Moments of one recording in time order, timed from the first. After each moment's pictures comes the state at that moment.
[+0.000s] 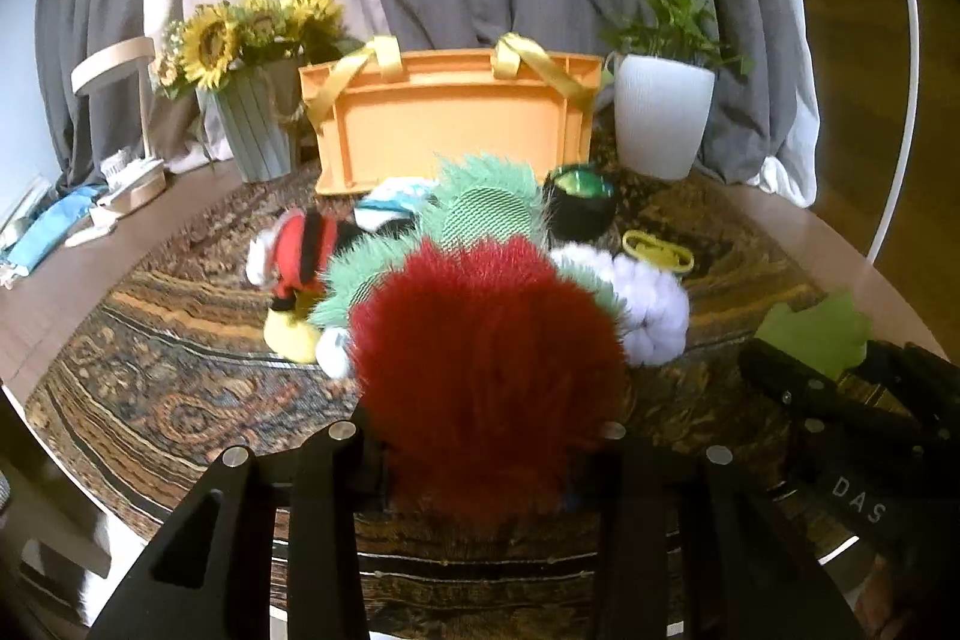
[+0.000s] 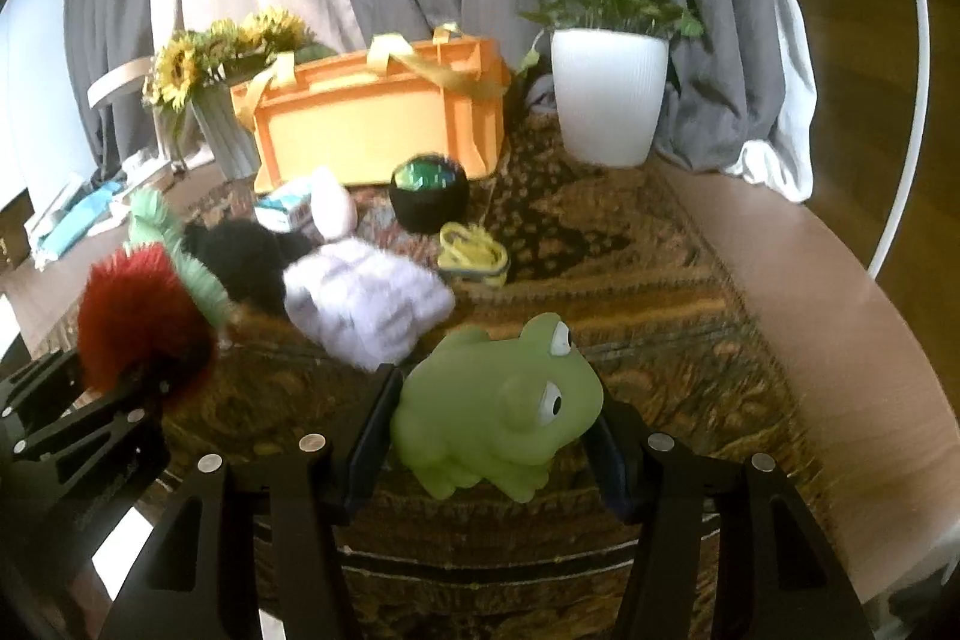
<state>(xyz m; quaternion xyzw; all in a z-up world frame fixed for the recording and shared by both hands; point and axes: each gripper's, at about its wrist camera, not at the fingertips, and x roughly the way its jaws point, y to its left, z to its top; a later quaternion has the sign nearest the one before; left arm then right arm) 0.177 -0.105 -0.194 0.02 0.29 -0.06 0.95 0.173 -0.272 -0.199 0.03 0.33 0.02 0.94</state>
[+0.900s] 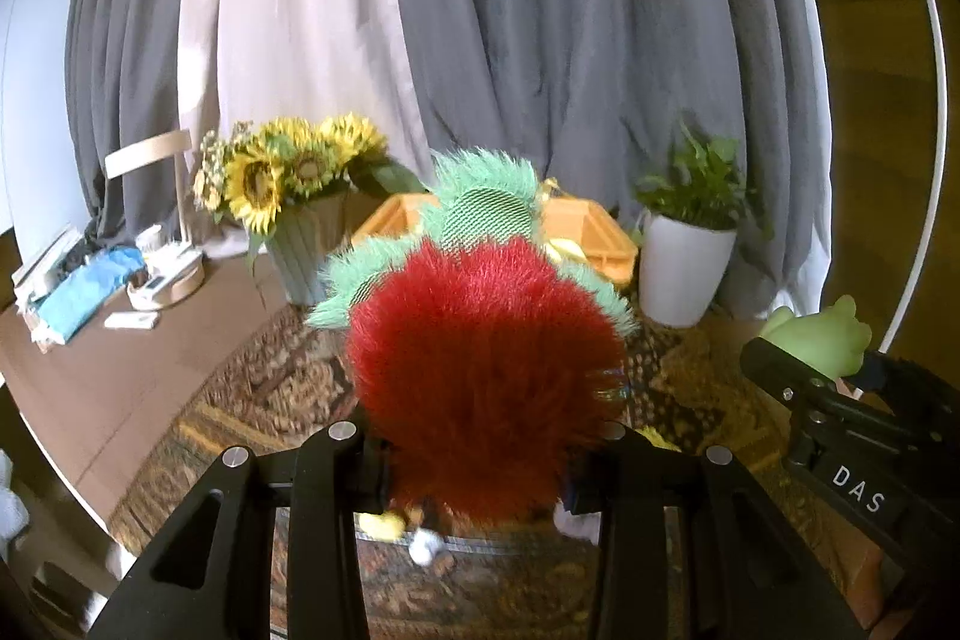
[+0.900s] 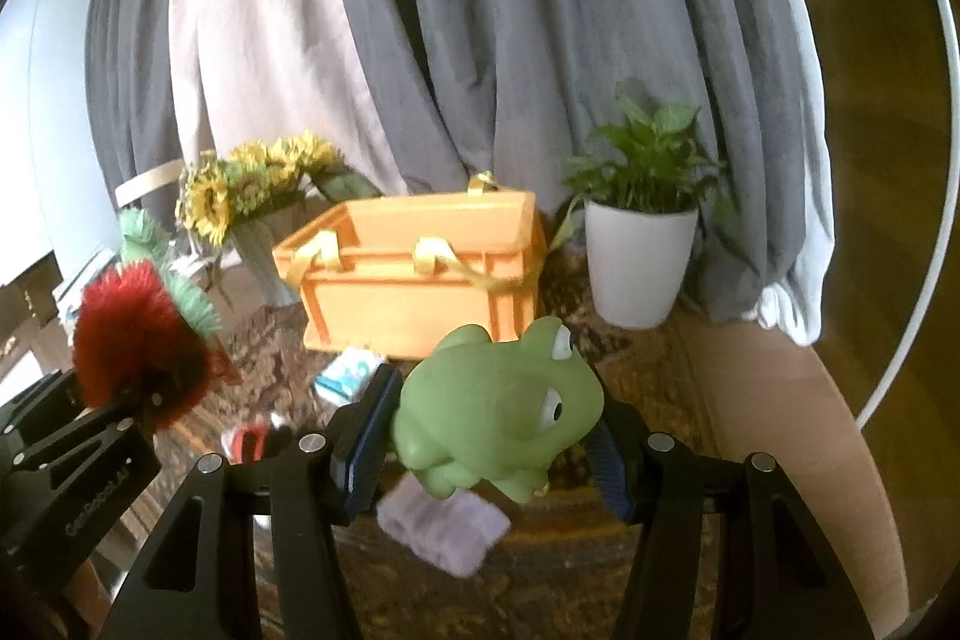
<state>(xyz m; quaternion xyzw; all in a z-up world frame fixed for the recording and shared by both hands) 0.209 -0.077 -0.055 0.00 0.23 -0.03 0.97 0.208 -0.264 -0.066 0.04 0.26 0.04 0.96</state>
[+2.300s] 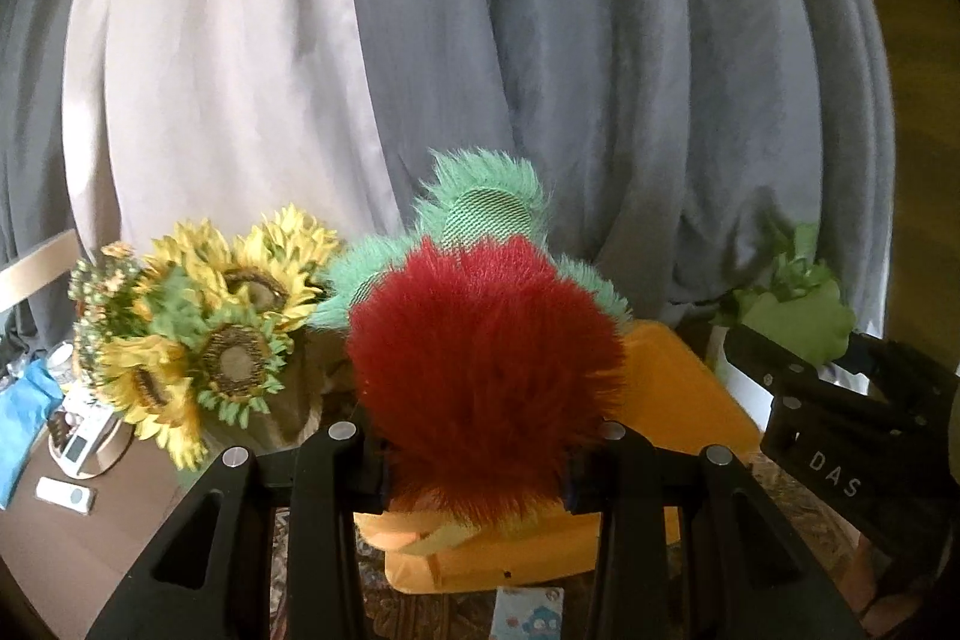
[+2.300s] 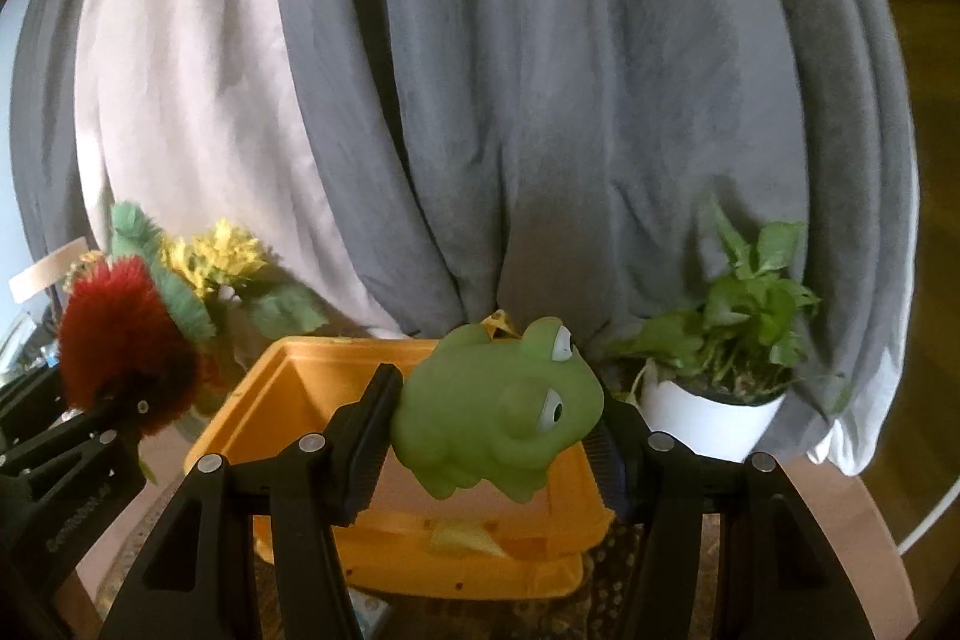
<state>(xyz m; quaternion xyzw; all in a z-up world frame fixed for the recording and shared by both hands) 0.447 -0.022 -0.009 0.02 0.21 -0.11 0.97 0.415 -0.191 0.000 0.03 0.20 -0.03 0.98</state>
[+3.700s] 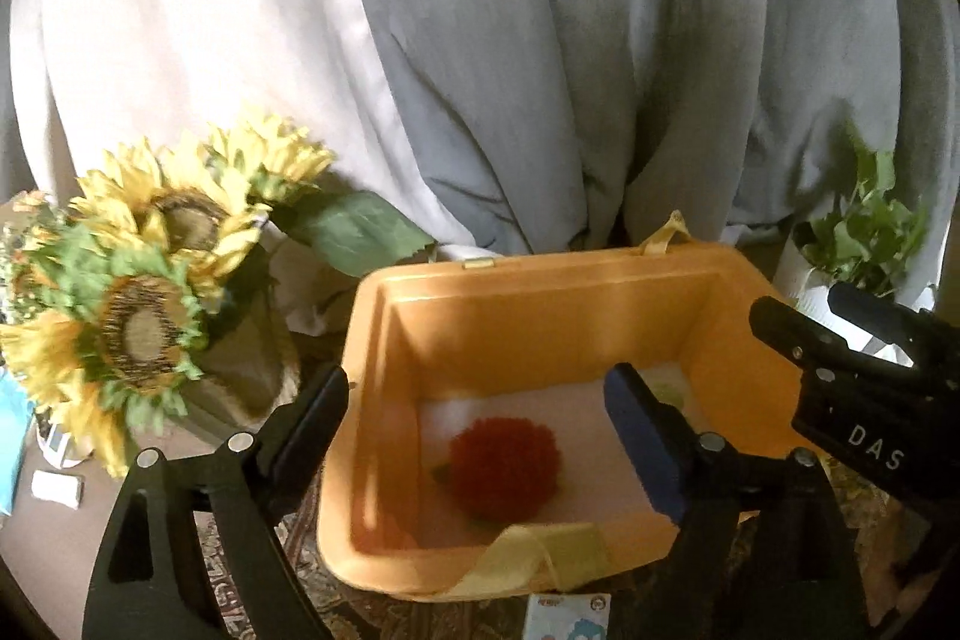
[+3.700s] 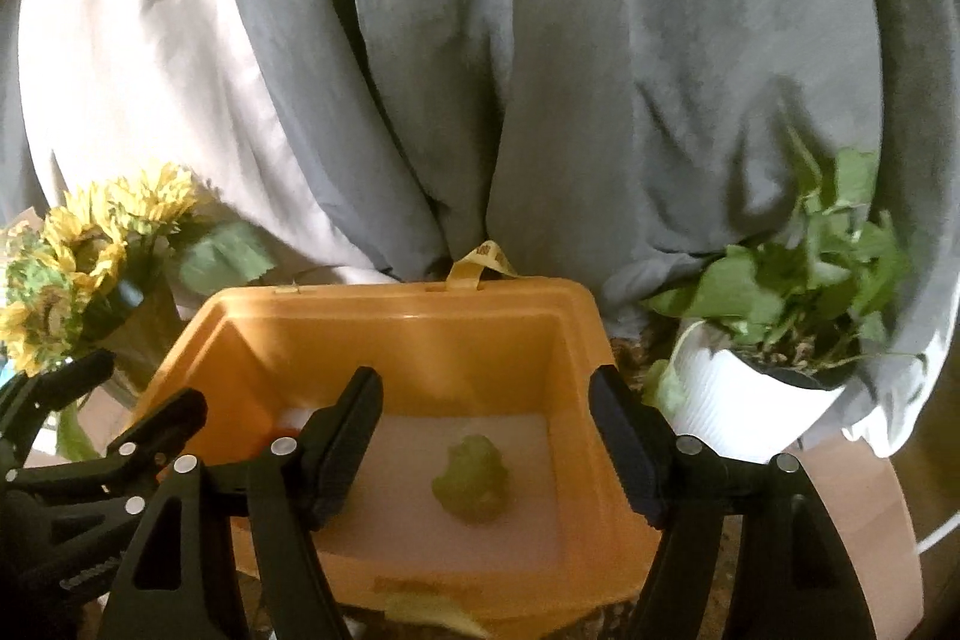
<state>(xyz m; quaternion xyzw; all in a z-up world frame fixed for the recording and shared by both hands) 0.519 -0.031 -0.053 0.04 0.31 -0.10 0.95 0.517 -0.205 -0.057 0.03 0.31 -0.03 0.95</state>
